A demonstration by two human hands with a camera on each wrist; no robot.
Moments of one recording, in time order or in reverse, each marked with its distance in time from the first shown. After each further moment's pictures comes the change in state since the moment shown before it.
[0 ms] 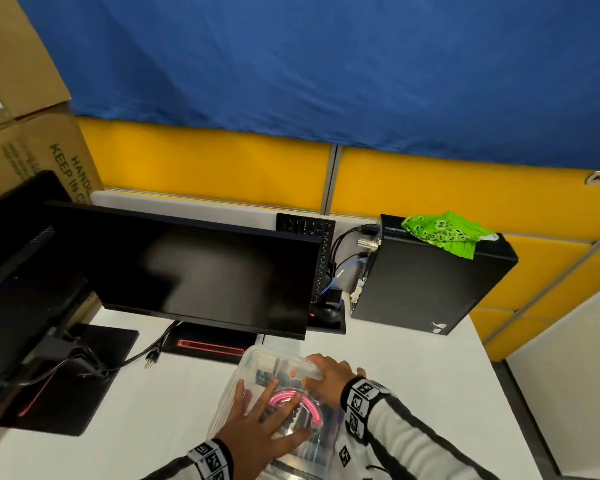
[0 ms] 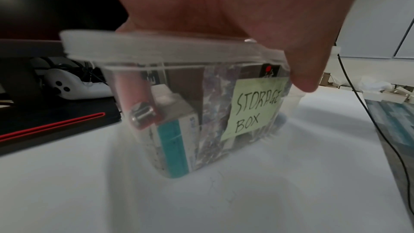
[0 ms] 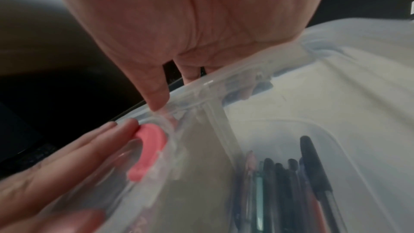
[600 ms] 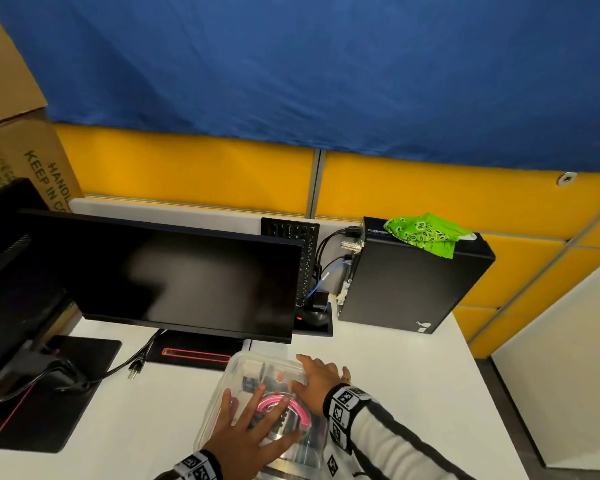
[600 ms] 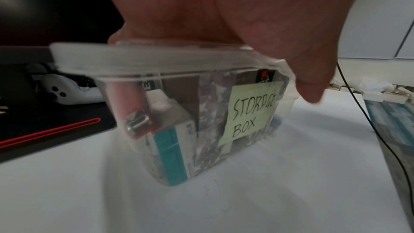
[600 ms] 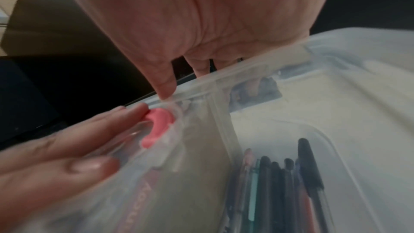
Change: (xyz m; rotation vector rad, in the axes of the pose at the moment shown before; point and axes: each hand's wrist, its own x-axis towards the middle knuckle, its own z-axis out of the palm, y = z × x) left_hand 0.003 0.018 -0.008 -0.102 0.051 -0.053; right_hand 0.000 0.002 0.010 -0.067 0.081 0.007
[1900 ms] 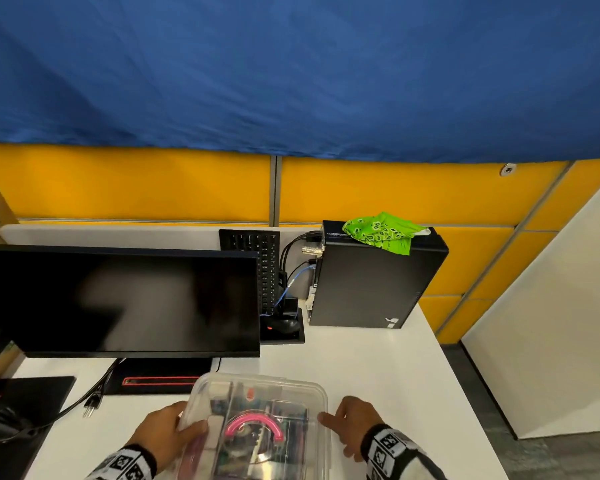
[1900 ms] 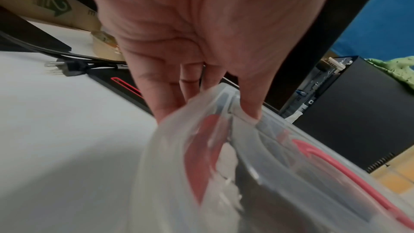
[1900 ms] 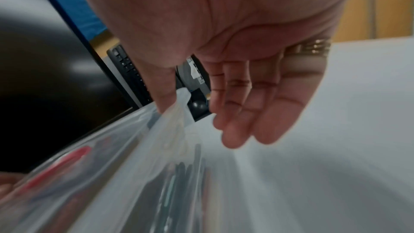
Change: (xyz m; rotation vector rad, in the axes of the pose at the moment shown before) left_hand 0.009 -0.095 -0.013 -0.780 -0.239 -0.664; right_hand -0.057 0.097 -0.005 0.520 -0.021 0.364
